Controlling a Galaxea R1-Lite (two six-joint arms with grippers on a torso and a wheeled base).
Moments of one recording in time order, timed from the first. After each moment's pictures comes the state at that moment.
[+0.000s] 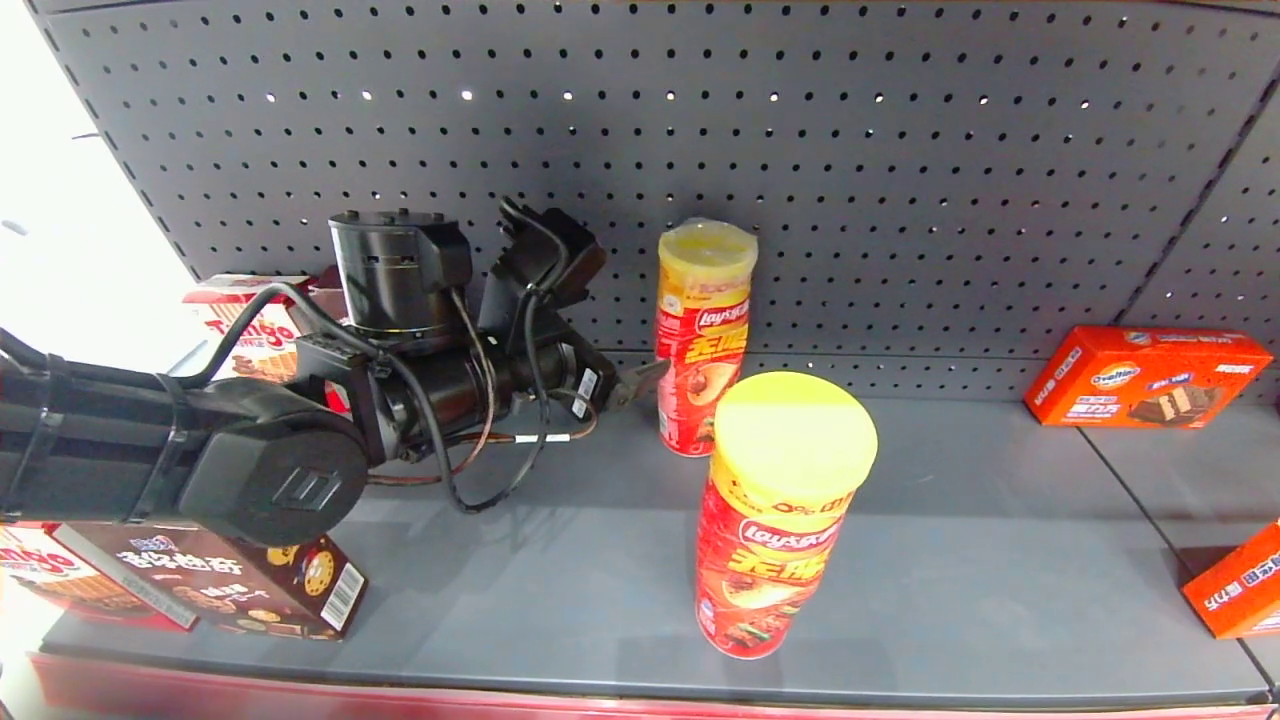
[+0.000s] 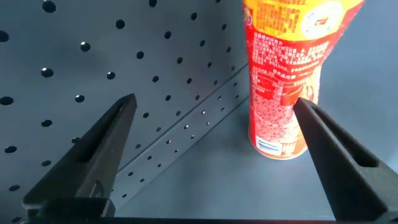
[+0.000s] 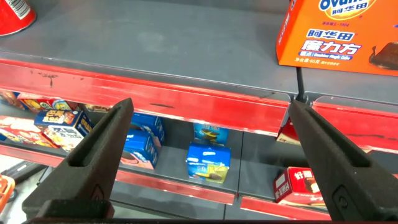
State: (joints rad) left arm -0.49 1.84 -1.09 -0.63 -0.14 0.35; right arm 0.17 0.10 0.00 0.00 -0.01 -0.01
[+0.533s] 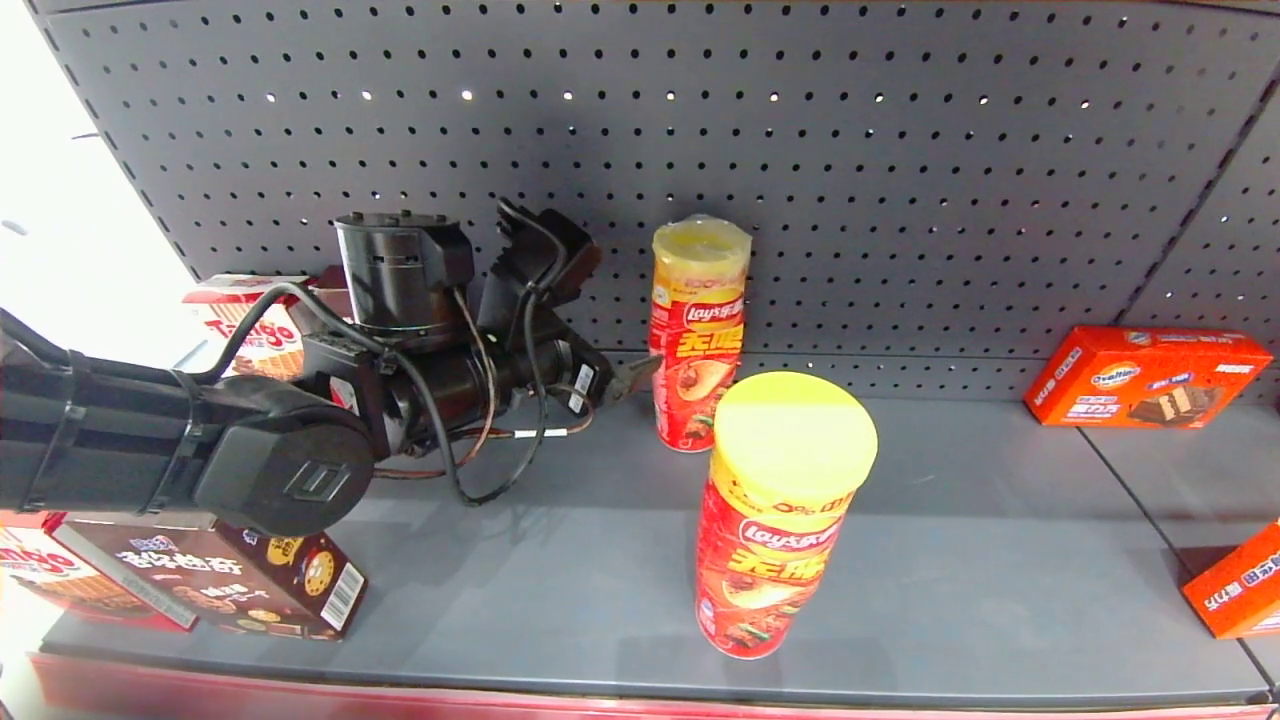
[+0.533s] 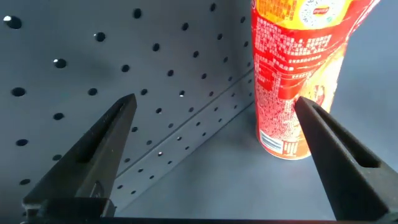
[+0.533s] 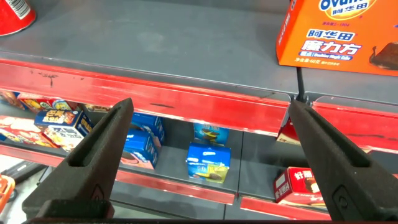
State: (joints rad) left arm -0.48 1.86 -1.11 -0.63 -0.12 0.35; right arm 0.17 0.10 0.00 0.00 -0.01 -0.02
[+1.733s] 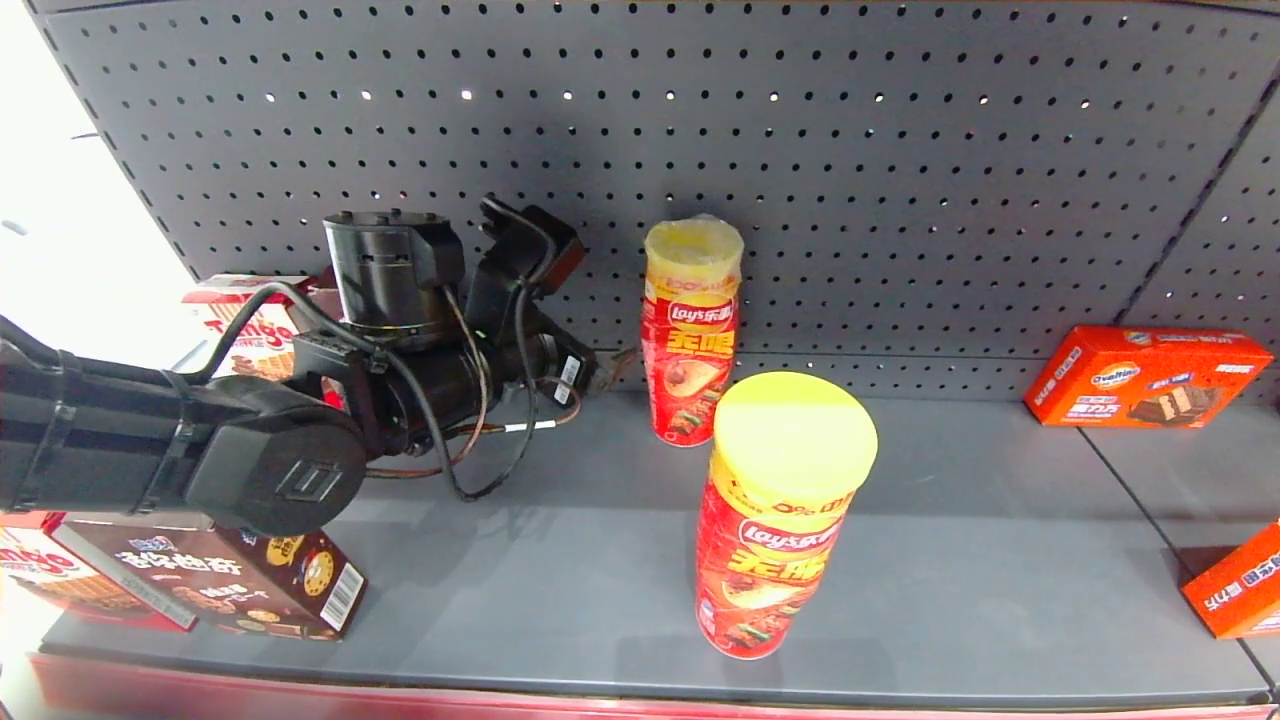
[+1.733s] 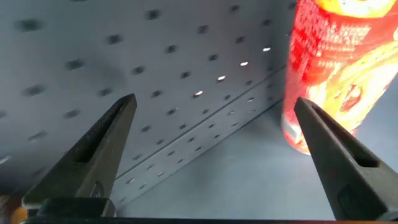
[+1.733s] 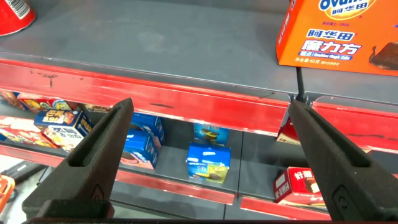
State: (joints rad) left arm -0.47 1.85 -1.09 -0.64 0.01 0.35; right arm 0.17 0.10 0.00 0.00 -0.01 -0.02
